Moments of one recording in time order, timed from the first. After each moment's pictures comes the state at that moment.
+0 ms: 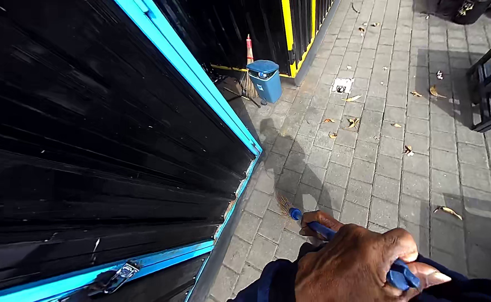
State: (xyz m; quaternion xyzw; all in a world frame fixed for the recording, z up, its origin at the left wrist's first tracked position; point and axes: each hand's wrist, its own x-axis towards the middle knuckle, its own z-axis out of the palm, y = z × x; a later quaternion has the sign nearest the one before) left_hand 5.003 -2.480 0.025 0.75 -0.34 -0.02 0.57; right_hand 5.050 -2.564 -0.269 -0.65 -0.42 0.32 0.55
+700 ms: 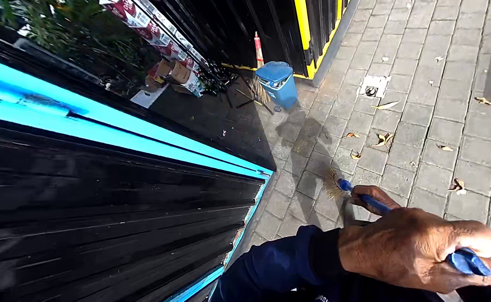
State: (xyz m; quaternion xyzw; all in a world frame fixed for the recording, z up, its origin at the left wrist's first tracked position) left_hand 5.439 -2.506 0.000 0.68 -0.38 -0.07 0.62; right_hand 5.497 -2.641 -0.274 -0.76 -0.34 0.28 0.48
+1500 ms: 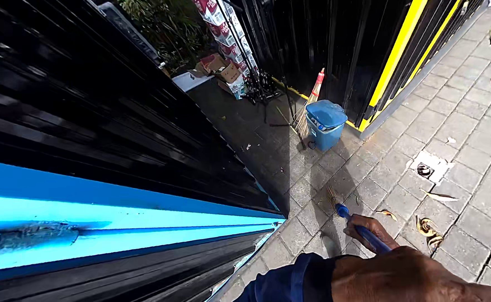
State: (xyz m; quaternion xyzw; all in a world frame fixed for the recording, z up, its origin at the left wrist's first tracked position) left_hand 5.653 -2.219 0.018 0.72 -0.33 0.09 0.60; right_hand 5.745 -2.339 -0.237 -0.72 -0.44 0.29 0.46
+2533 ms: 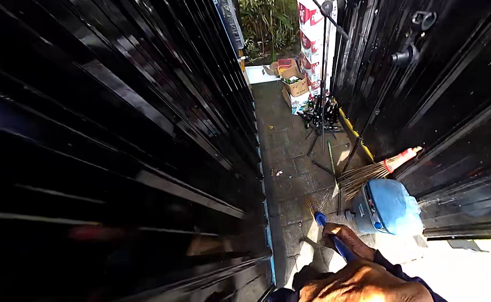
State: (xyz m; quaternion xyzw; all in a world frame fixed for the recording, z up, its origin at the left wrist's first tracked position) left_hand 5.835 -1.820 0.010 0.80 -0.07 0.27 0.53; right_hand 5.994 -1.842 -0.240 -0.55 -0.64 0.44 0.30
